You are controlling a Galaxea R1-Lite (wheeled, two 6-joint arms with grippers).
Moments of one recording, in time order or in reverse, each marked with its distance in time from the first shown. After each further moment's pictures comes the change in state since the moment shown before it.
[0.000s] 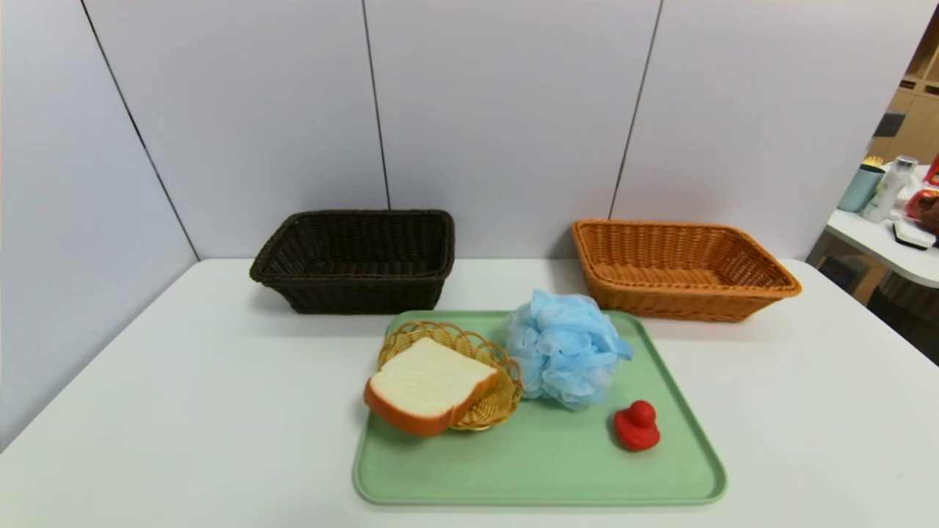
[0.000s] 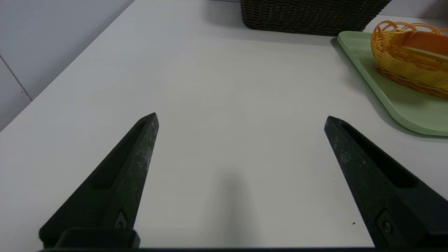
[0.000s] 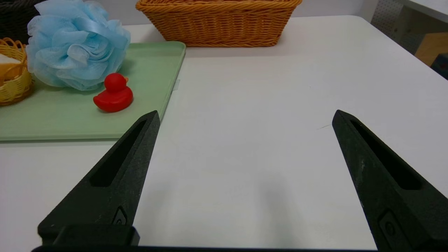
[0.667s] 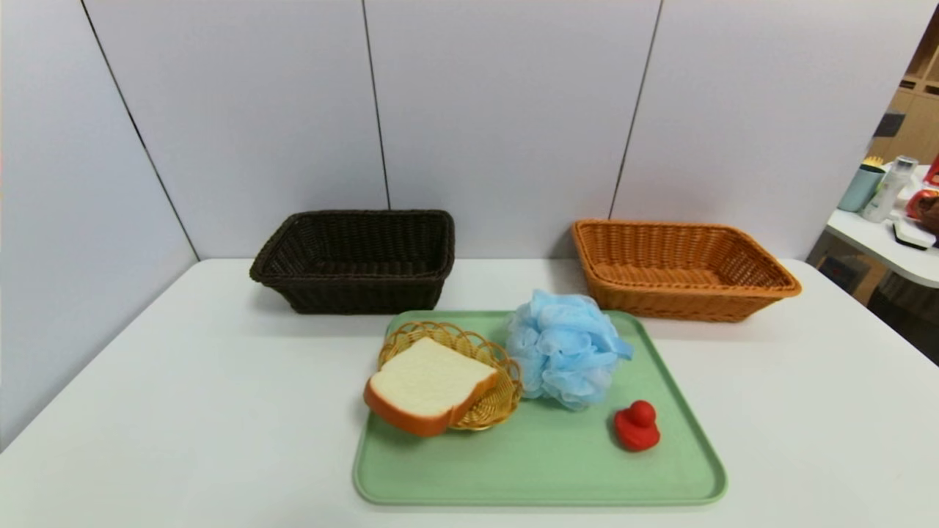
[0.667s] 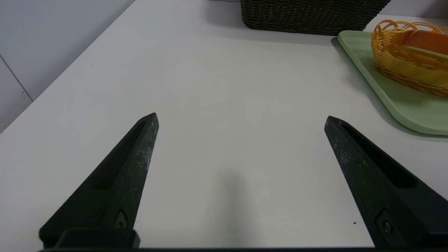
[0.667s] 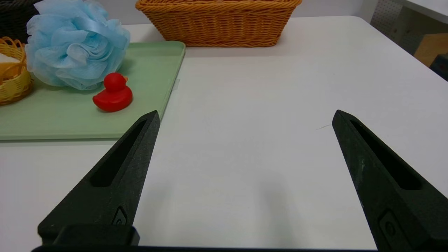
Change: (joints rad) left arm 0.000 0.000 0.000 0.000 0.000 0.007; right arm -0.001 0.000 0.000 0.000 0.001 -0.003
